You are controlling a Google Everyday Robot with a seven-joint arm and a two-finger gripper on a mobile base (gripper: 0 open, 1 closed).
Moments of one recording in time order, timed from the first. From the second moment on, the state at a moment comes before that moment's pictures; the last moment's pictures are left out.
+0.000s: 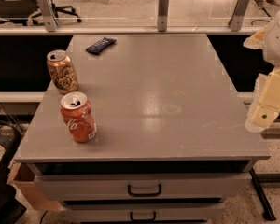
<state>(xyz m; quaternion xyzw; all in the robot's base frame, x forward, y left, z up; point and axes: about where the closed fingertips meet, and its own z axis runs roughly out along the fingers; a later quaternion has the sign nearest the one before) 0.438 -0.214 0.986 -0.60 0.78 -0.05 0.17</state>
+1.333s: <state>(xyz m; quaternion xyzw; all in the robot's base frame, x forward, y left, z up) 0.441 -0.174 0.954 -0.57 0.75 0.09 0.34</state>
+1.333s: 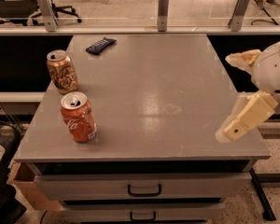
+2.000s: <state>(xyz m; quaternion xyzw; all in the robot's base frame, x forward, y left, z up) 0.439 -0.118 0.966 -0.53 0.68 0.19 0.46</state>
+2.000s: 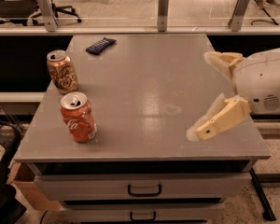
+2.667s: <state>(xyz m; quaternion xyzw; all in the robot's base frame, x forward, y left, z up) 0.431 -0.085 0.976 -0.52 0.65 0.25 0.50</state>
